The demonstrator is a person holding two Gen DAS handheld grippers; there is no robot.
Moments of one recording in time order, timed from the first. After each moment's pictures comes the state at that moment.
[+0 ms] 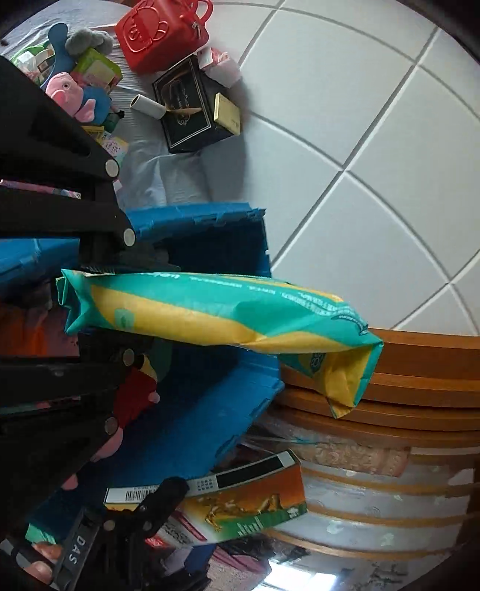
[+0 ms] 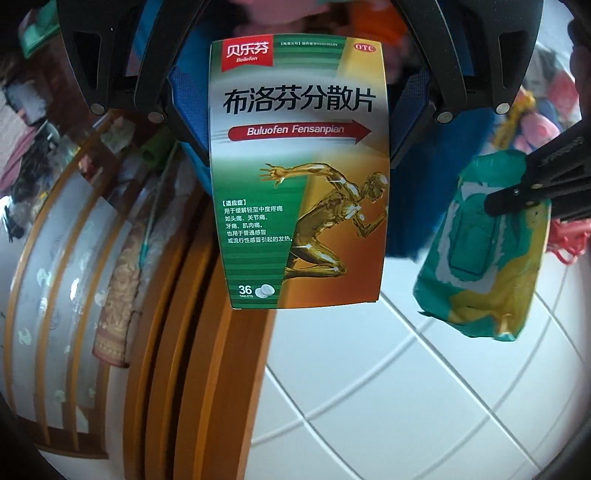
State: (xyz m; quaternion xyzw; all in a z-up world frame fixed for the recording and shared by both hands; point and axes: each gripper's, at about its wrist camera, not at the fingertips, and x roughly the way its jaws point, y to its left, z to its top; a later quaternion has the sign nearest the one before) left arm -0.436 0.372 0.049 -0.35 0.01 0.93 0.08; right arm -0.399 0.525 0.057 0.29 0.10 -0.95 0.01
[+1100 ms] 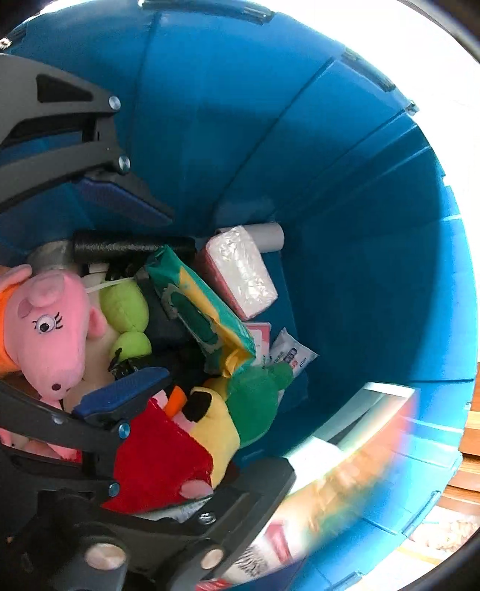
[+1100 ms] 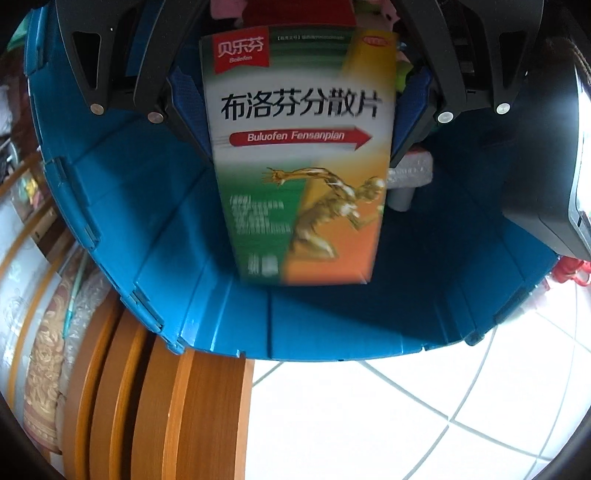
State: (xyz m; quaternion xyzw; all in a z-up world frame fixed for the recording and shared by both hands) left arm -0.570 0.450 -0.122 -0.57 0.04 0.82 -0.01; right arm -0.573 0.573 -0.091 0.41 0.05 -0.90 0.10
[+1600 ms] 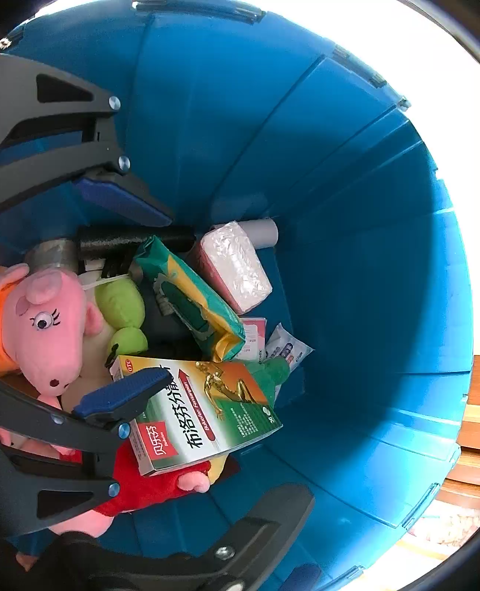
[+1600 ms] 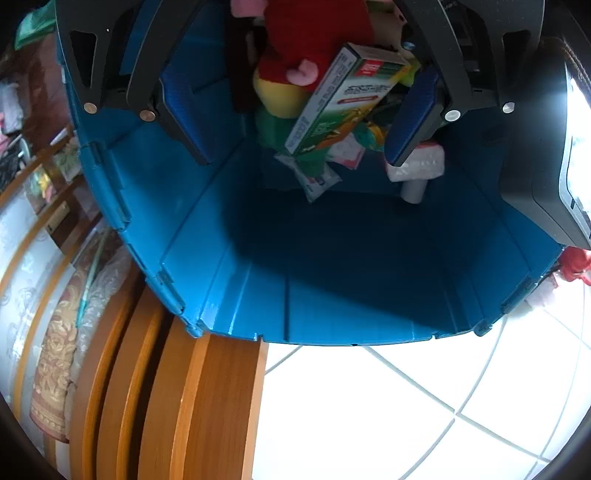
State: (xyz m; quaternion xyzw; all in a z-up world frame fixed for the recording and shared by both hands) left arm -0.572 0.452 -0.120 -0.57 0.05 0.82 0.00; right arm -0.573 0.573 -0.078 0.40 0.08 -0.91 0.06
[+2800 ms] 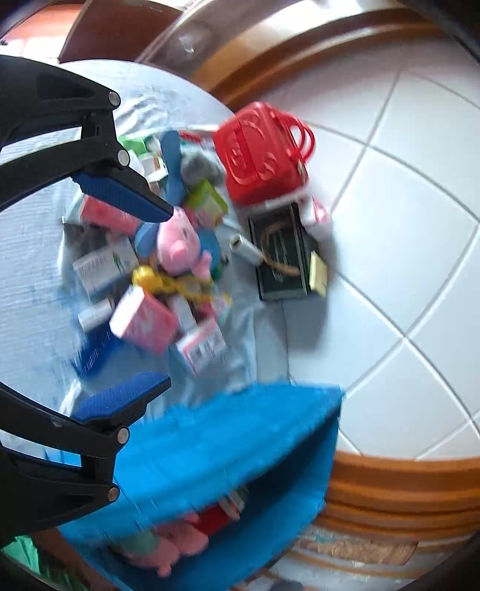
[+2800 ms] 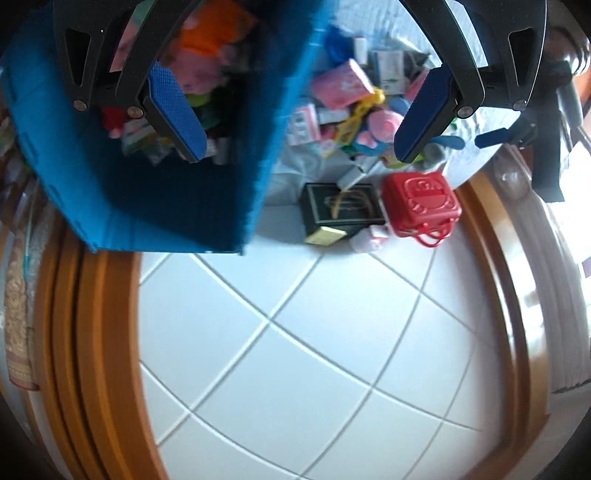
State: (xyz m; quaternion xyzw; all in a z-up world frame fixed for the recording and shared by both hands) left arm -0.247 0.148 0.006 -0.40 0.00 0.91 -0.13; right arm -0.303 0.388 0.054 0.27 0.00 -0.92 0.27
